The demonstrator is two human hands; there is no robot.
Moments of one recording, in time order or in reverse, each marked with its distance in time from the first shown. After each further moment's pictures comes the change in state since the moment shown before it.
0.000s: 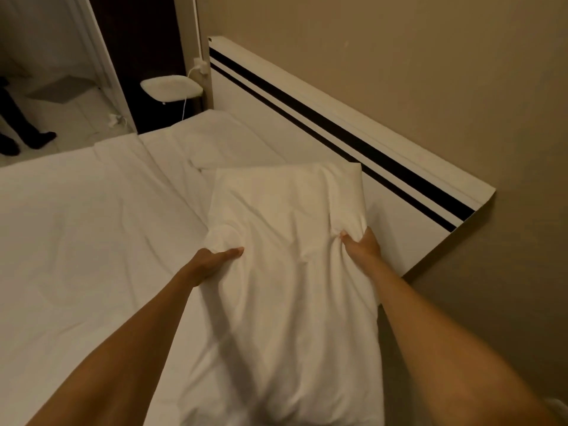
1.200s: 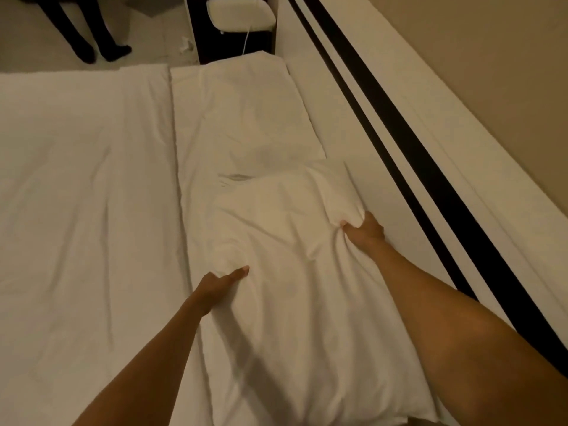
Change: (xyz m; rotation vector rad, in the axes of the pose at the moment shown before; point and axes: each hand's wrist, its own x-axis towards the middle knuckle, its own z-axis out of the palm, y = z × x) left_hand 0.269 0.062 0.200 -0.333 0.281 -0.344; right_hand 0.481 -0.012 0.091 -0.431 -0.428 -0.136
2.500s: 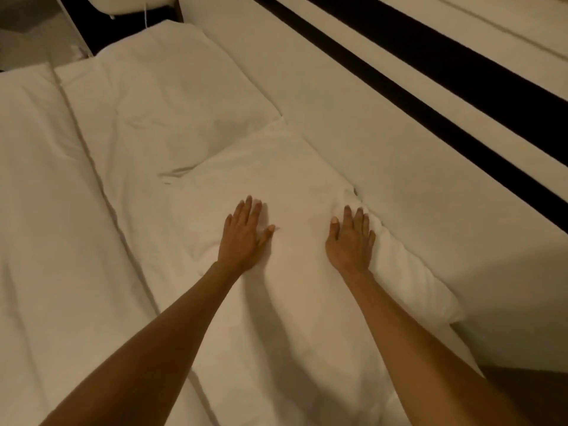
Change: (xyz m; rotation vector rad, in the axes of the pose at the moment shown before) left_hand 0.161 0.032 0.086 1.038 0.128 1.040; right_hand 0.005 0.100 0.148 -0.243 0.424 0.026
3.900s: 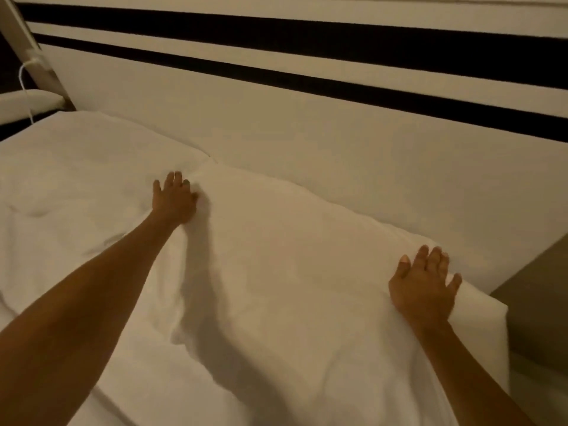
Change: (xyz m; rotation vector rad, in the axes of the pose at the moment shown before) left_hand 0.173 -0.056 -0.032 0.552 0.074 0.198; right_hand -0.117 0.101 0.010 -0.118 0.347 0.604
